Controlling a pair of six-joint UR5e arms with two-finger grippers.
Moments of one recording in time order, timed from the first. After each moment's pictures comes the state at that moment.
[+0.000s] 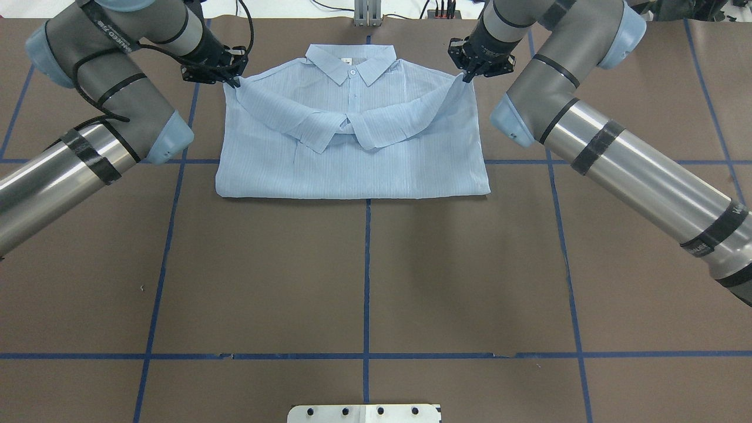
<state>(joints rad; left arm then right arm) -0.95 -2.30 -1.23 -2.05 -2.06 -1.20 0.93 -0.74 1.16 -1.21 2.07 1.19</state>
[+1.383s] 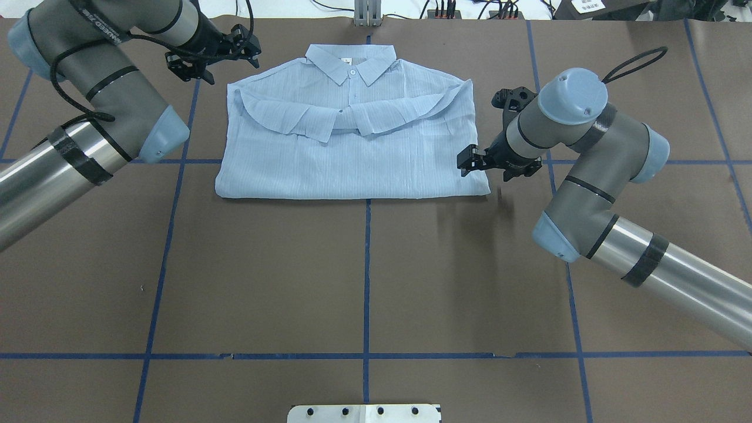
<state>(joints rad) -0.96 -2.27 -1.36 -1.99 -2.06 -1.25 0.75 -1.08 1.45 -1.12 2.07 1.14</state>
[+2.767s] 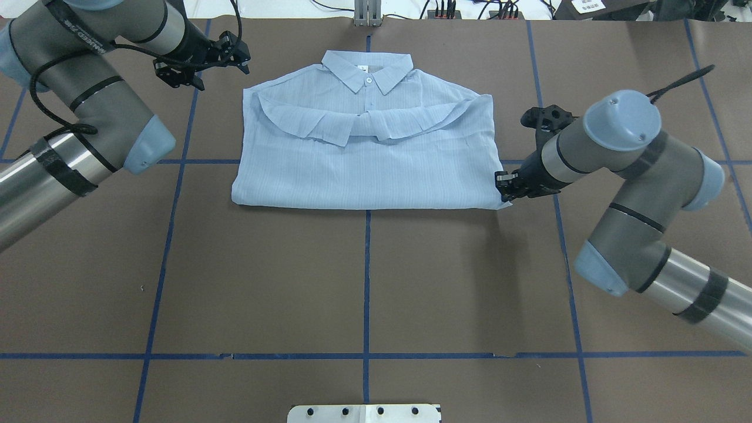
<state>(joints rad) -0.96 -2.21 -1.44 -1.99 -2.06 -1.25 0.74 -1.32 1.75 -1.15 2.08 1.13</state>
